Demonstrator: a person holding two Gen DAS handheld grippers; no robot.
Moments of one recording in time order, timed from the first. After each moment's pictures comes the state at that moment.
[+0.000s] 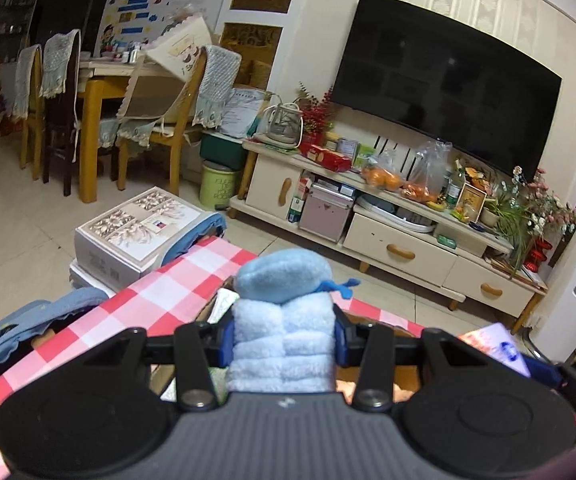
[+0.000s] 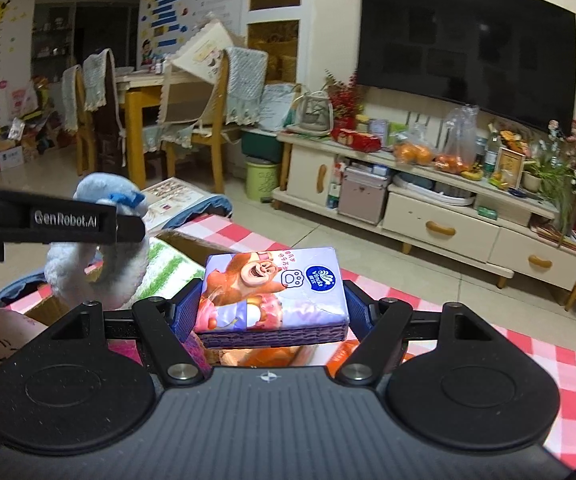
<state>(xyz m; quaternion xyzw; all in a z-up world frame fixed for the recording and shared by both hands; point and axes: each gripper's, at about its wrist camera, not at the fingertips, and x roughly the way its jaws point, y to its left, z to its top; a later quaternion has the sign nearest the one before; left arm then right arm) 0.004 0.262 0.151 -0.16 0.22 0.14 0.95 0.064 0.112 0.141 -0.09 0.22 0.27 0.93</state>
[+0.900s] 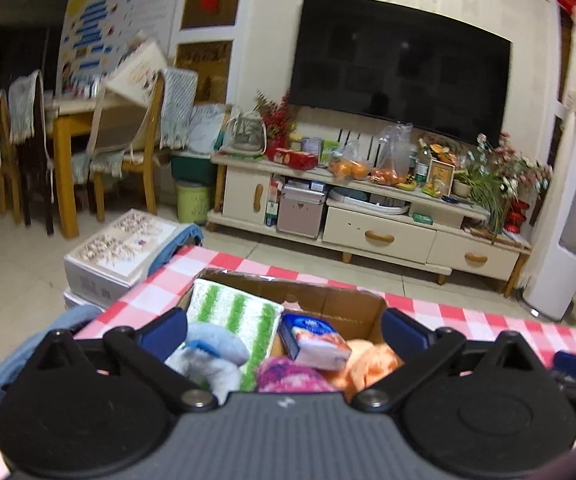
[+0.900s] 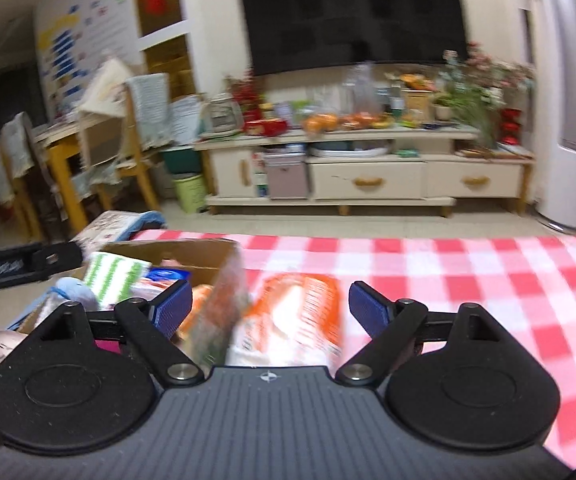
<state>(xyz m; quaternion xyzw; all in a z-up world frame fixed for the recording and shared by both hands) -0.036 0.219 0.154 -0.07 0.21 0.10 0.97 -0.024 0.007 0.152 0.06 0.24 0.14 0.96</state>
